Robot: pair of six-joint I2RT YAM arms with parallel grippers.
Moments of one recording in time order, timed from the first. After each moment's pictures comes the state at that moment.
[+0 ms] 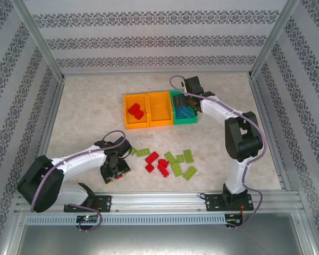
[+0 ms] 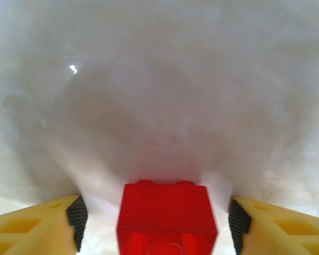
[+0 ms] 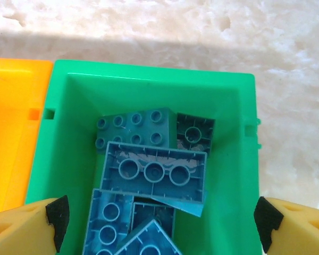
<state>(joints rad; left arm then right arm) -0.63 1.32 0.62 -0.88 0.09 -1.22 0.33 1.90 1.40 -0.35 0.08 0.15</state>
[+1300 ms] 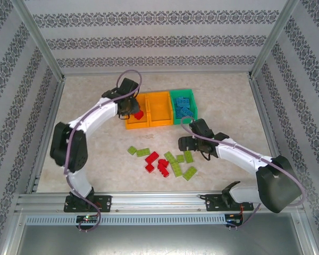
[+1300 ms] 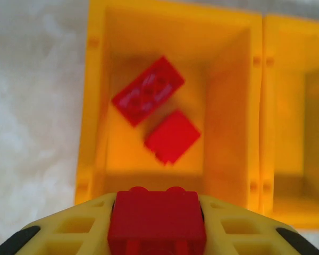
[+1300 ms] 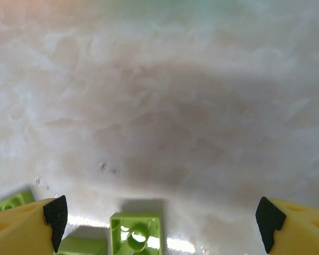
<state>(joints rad) -0.38 1.85 1.52 -0.72 -0.12 -0.59 0.54 1.29 0.66 -0.43 0.05 0.44</state>
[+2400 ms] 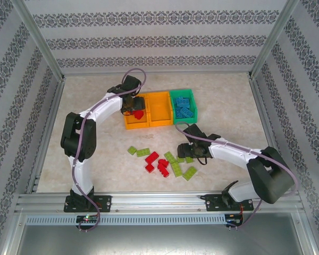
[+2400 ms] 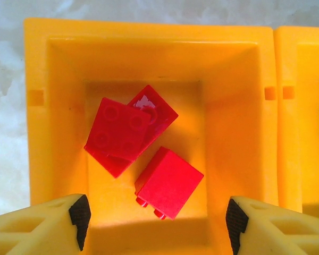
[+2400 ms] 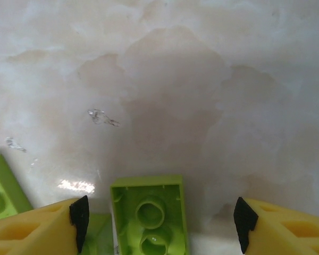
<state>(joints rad) -0.35 1.97 1.59 -0.68 -0.07 -0.50 0.60 1.41 0.66 -0.48 0.01 0.54</state>
